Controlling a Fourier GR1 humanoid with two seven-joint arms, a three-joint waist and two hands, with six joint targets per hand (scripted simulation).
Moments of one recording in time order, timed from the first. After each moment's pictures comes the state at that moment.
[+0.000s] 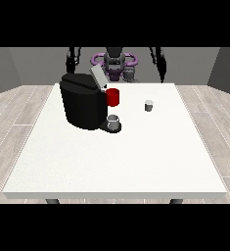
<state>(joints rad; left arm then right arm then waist) 0.04 0.11 0.02 -1.56 -0.04 -0.01 0.01 0.01 -0.11 0.03 -1.57 -0.03 0.00 0.00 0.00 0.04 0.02</state>
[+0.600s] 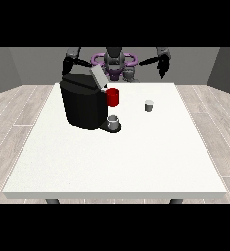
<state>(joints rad) -0.05 0.30 -0.02 -1.53 -0.18 -0.14 -0.11 -0.04 -0.09 0.02 -1.53 0.09 -0.13 -0.04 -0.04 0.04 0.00</state>
